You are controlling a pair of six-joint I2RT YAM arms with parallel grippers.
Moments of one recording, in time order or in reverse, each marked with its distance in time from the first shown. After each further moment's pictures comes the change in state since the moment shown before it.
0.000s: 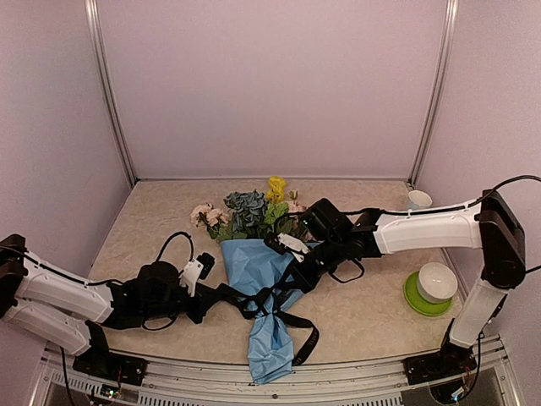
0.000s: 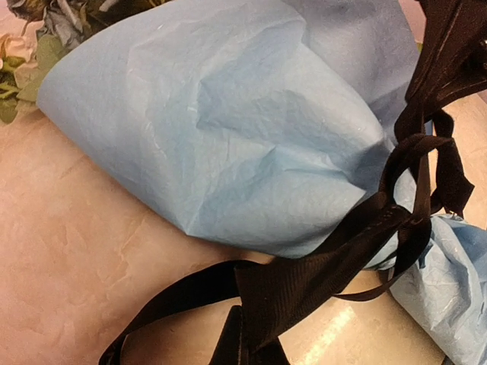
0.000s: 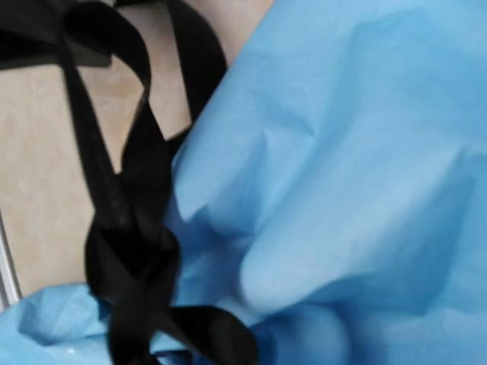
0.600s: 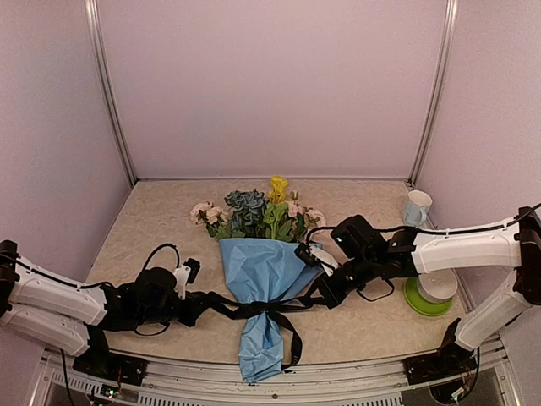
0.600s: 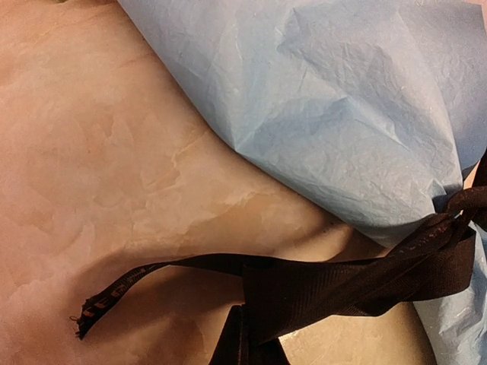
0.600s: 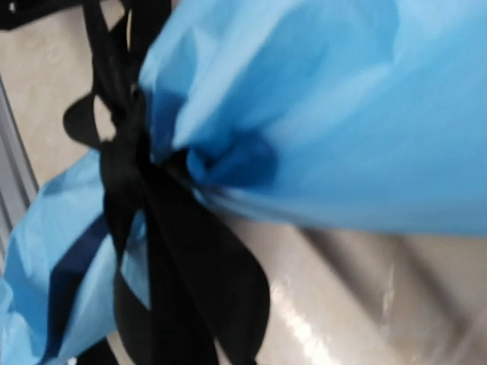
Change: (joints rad) left arm 0.009 -0.072 -0.038 -0.182 -0.062 -0.262; right arm -0.003 -0.267 -0.296 0.065 0.003 0.216
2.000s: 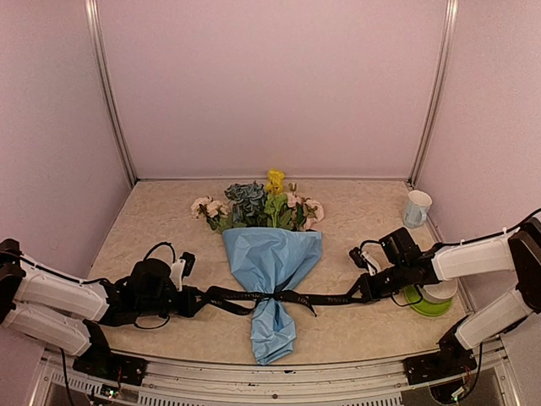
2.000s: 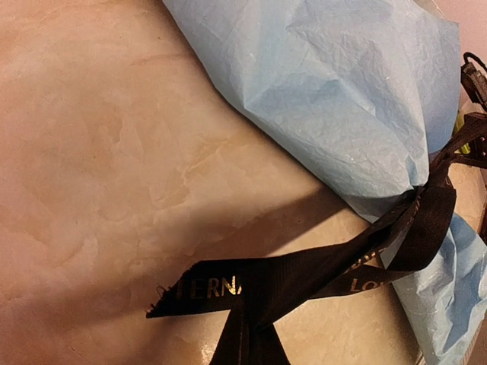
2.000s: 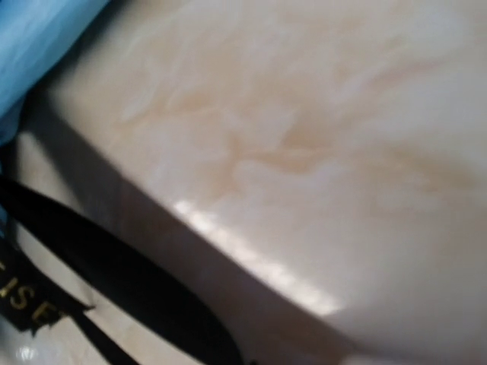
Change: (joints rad) left arm 0.133 0.034 -0.010 0.077 0.151 -0.089; right arm -0.392 -0.068 -0.351 0.171 -0.106 0.089
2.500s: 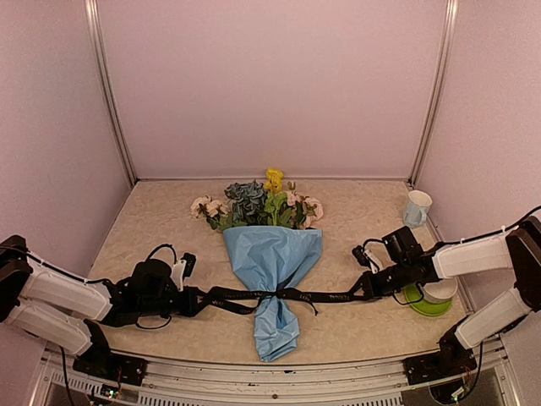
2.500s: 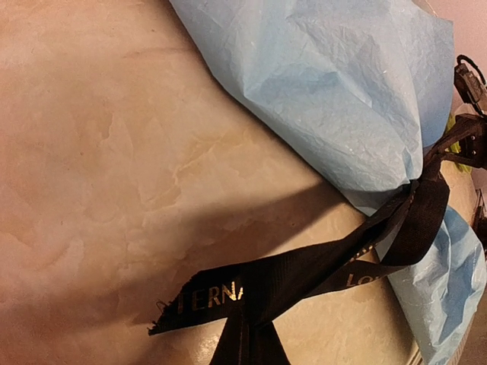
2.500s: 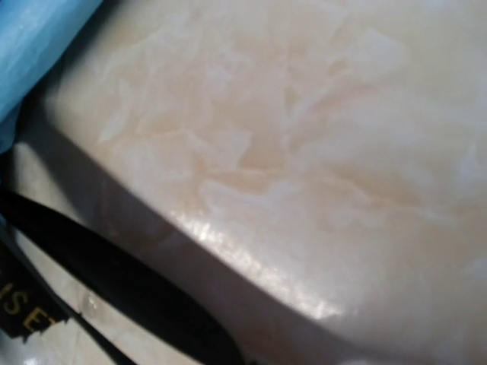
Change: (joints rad) left arm 0.013 0.050 -0.006 0.068 0.040 -0.028; right arm -0.063 0.014 0.000 0.010 -0.017 -0.018
